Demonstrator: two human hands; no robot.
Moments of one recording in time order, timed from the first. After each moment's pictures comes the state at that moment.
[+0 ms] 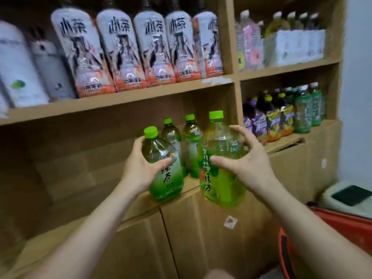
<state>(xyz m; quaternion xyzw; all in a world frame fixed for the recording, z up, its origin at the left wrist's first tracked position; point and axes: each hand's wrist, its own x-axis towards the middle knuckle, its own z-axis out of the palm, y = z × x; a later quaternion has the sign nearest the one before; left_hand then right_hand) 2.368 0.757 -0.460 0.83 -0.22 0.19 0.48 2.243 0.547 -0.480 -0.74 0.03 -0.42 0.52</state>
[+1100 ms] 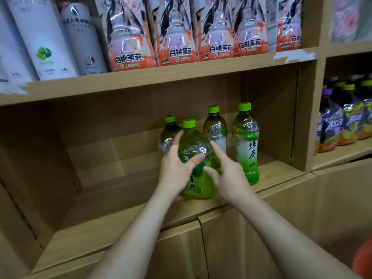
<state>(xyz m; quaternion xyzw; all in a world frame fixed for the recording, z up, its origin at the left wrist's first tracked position) 2.463 0.767 -0.500 0.81 -0.23 0.22 0.49 2.408 0.636 -0.520 -0.88 0.00 -0.26 0.40</state>
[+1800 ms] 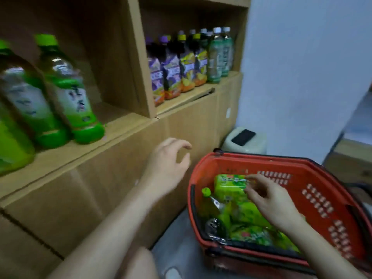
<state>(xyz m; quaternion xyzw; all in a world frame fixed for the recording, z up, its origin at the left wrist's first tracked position) 2.308 0.538 -0.599 0.76 -0.52 0.09 0.39 2.098 0.397 -0.671 -0.85 0.37 -0.23 0.31</state>
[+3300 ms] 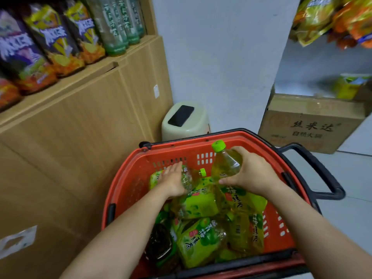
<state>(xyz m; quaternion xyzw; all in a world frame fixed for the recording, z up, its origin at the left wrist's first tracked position) 2.263 0.269 -0.828 0.79 -0.57 -0.21 -0.04 2.026 0.233 -0.721 -0.81 0.52 -0.11 0.25</state>
